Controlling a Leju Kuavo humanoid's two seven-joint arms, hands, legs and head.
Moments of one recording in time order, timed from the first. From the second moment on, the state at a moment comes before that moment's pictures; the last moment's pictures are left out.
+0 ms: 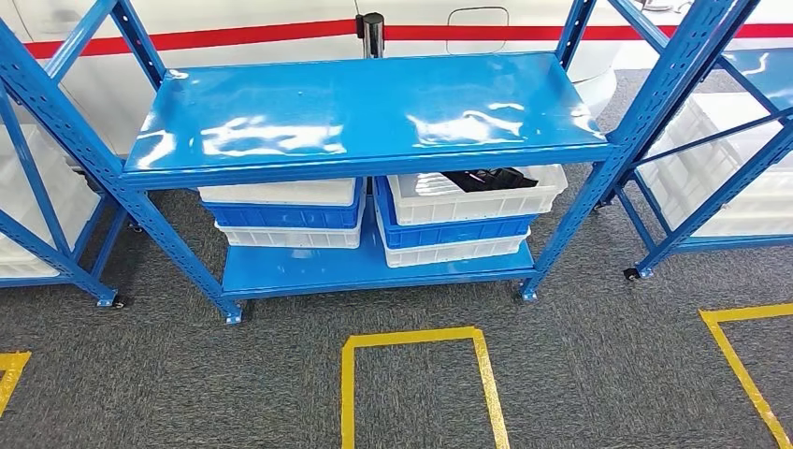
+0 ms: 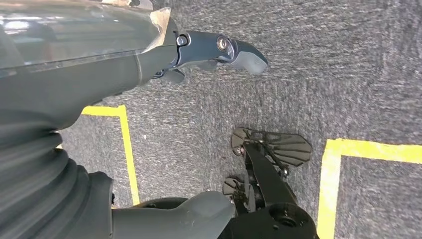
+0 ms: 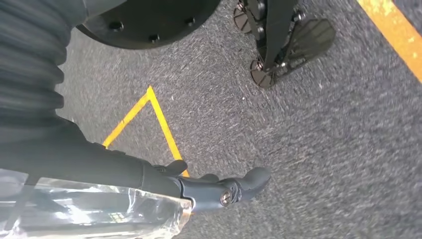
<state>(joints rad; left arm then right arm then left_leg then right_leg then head) -0.10 -0.13 1.06 -0.20 -0.88 0.01 -0.20 -0.04 0.14 -0.52 -0.19 0.16 -0.43 -0.04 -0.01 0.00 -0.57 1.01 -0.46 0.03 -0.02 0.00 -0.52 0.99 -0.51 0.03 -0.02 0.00</state>
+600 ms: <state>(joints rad) -0.10 -0.14 1.08 -0.20 -0.86 0.03 -0.18 -0.05 0.16 -0.46 -0.19 0.22 -0.41 -0.05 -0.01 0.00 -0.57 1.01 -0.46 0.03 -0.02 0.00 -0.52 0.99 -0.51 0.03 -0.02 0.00</state>
